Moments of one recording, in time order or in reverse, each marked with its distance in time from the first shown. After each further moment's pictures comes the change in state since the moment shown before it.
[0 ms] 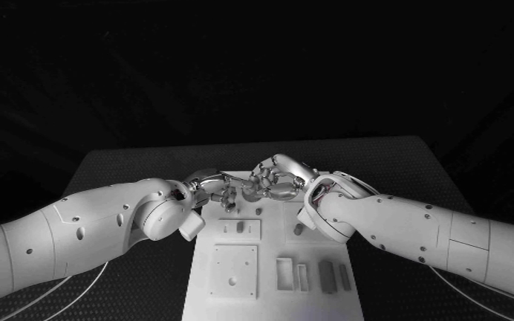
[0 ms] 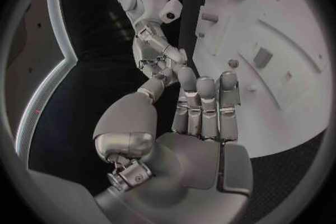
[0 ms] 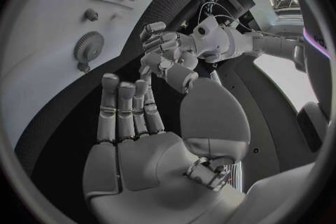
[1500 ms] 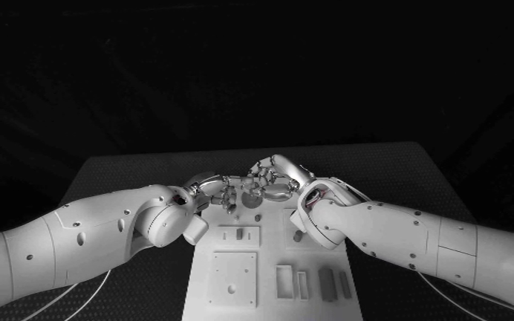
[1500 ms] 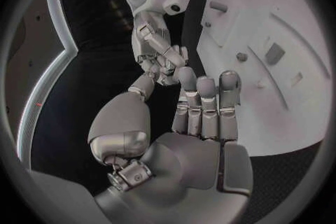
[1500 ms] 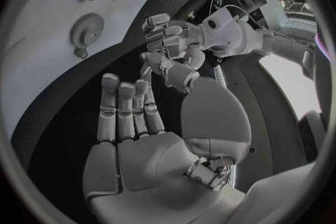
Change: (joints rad) left arm 0.001 0.007 0.001 0.013 0.042 -0.079 0.014; left_hand -0.059 -0.110 -0.046 0.054 -0.101 -0.013 0.016 -0.075 -0.074 0.000 0.008 -0.018 0.022 0.003 0.009 -0.019 0.016 0.000 0.003 -0.003 -0.005 0.000; right arm -0.001 0.038 0.000 -0.017 -0.012 -0.125 -0.037; right_hand 0.002 -0.017 0.017 0.017 -0.004 0.003 -0.003 0.005 0.000 0.002 -0.002 0.004 -0.010 0.000 0.000 0.000 -0.001 0.000 0.004 -0.004 -0.001 0.000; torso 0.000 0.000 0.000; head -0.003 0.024
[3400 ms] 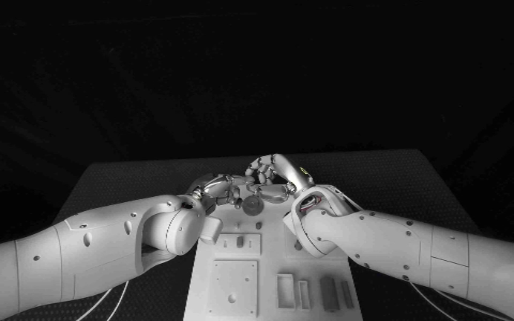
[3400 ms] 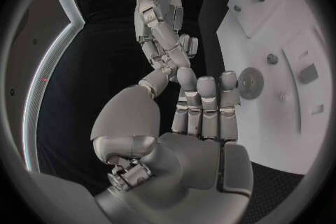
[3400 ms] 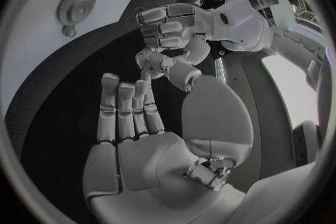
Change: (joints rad) left arm 0.000 0.019 -0.004 0.062 0.293 -0.231 0.132; left_hand 0.267 0.048 0.155 -0.083 -0.024 0.084 -0.033 0.031 0.045 0.057 -0.019 -0.031 0.042 0.007 0.000 -0.008 0.035 0.000 0.008 0.000 0.002 0.000; right arm 0.000 0.037 0.000 0.003 -0.029 -0.186 -0.032; right_hand 0.024 -0.053 -0.006 0.032 0.035 -0.013 0.013 0.020 0.000 -0.014 0.007 0.012 -0.024 -0.005 0.001 0.000 0.000 0.000 0.011 0.003 -0.008 0.000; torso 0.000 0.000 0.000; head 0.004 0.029
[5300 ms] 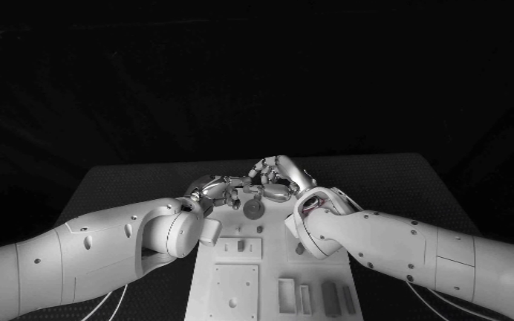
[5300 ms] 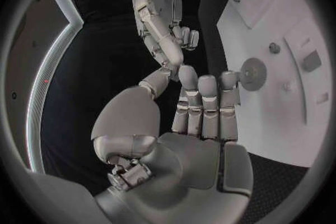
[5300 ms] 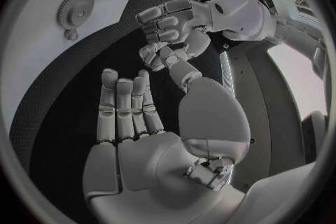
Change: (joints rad) left arm 0.000 -0.001 -0.001 -0.008 0.000 -0.036 0.021; left_hand 0.003 0.006 0.008 -0.002 0.000 -0.006 0.006 0.006 0.024 0.005 0.012 -0.030 0.001 0.005 0.016 -0.019 0.001 0.000 0.000 0.000 -0.016 0.000; right arm 0.010 -0.009 0.007 0.015 0.082 0.017 -0.021; right_hand -0.005 -0.001 -0.324 -0.048 -0.136 -0.053 0.016 0.051 -0.097 -0.036 0.018 0.010 -0.126 -0.013 0.019 -0.047 -0.018 0.000 0.000 0.021 -0.119 0.000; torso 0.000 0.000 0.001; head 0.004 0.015
